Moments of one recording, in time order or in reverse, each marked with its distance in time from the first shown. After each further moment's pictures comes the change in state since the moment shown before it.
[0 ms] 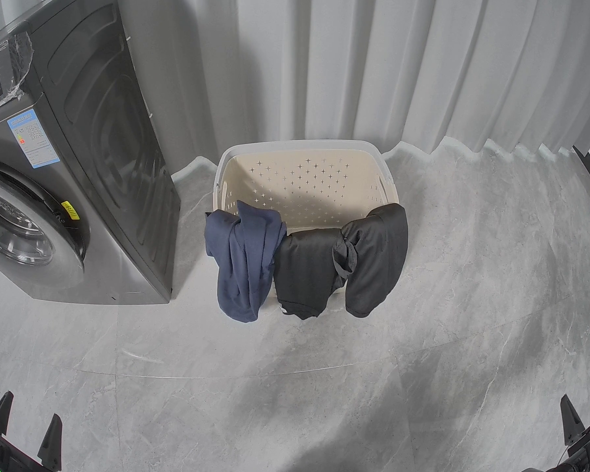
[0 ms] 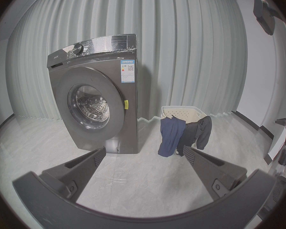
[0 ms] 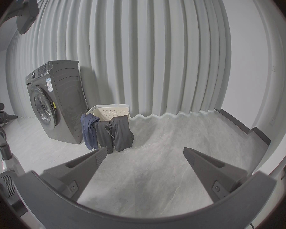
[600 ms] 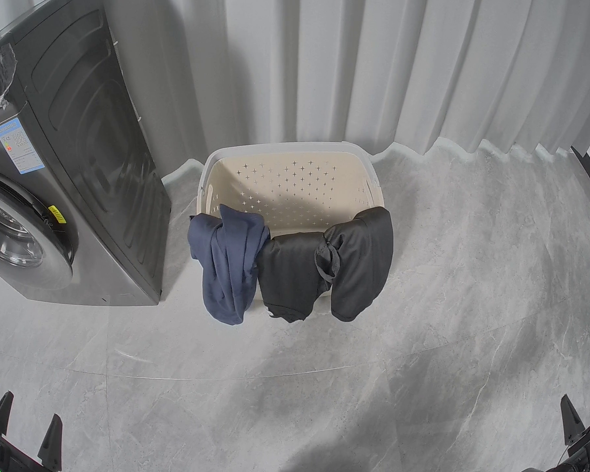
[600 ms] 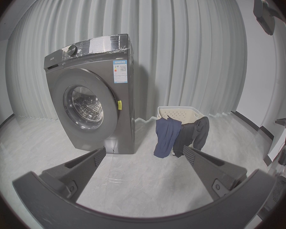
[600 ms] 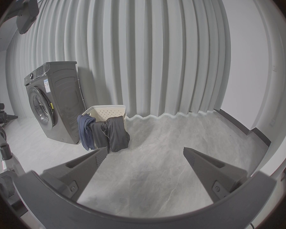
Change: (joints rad) left arm 0.000 0.000 0.000 0.000 0.000 0.000; right arm 0.000 0.000 0.000 0.000 0.000 0.000
